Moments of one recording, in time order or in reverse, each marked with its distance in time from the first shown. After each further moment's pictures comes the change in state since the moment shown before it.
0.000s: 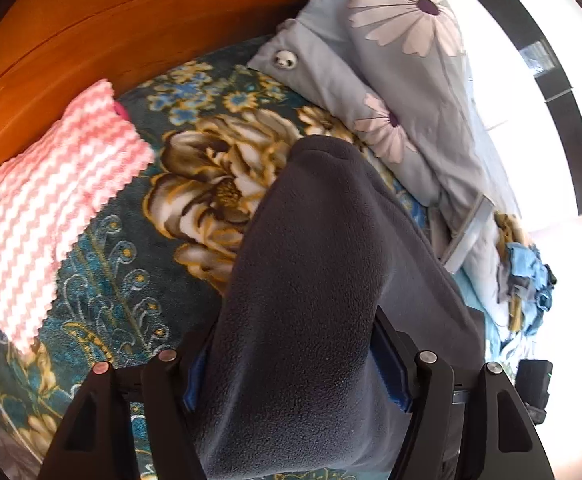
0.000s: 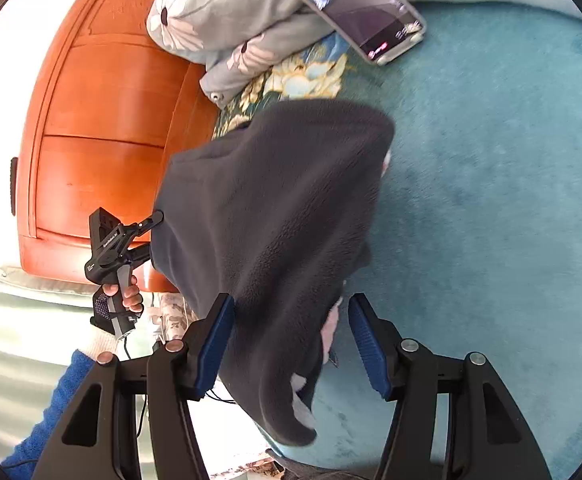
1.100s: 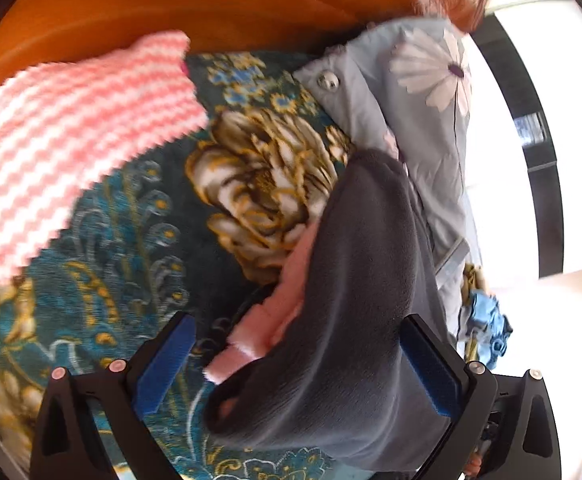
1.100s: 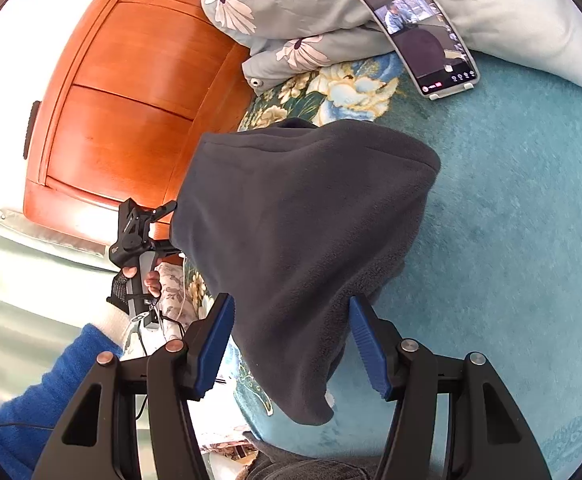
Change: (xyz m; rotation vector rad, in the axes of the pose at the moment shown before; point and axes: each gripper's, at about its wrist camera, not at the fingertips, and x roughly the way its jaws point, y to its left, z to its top) left arm -0.013 0.069 -0.041 -0.204 -0.125 -0.193; right arm -0.023 0.031 -0.007 -0.203 0.041 -0.015
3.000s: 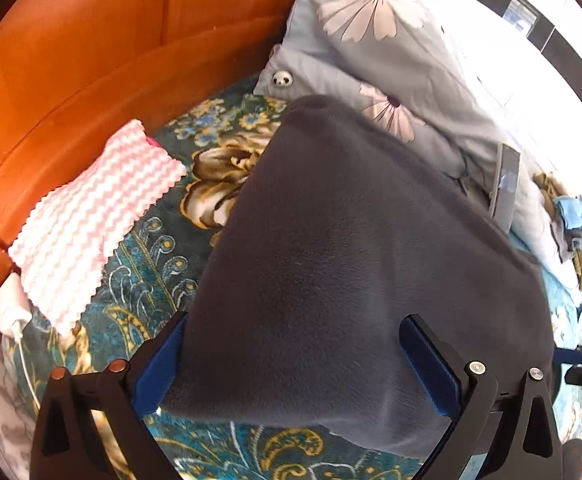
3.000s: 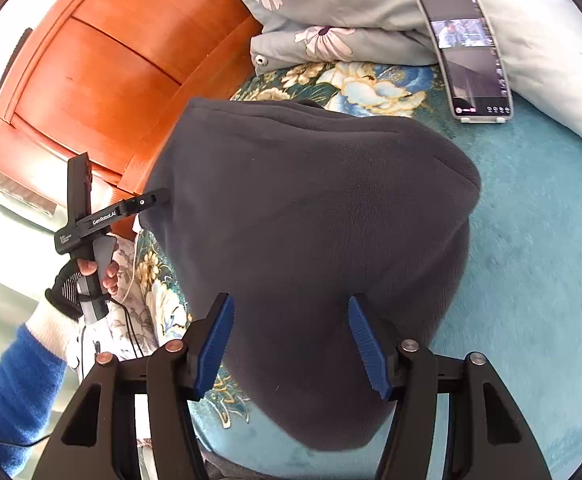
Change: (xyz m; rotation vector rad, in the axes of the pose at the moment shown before) left arm 0.028 -0.075 -0.079 0.453 -0.087 0.401; right arm 0.045 0.041 -0.013 -0.142 0.008 -0.206
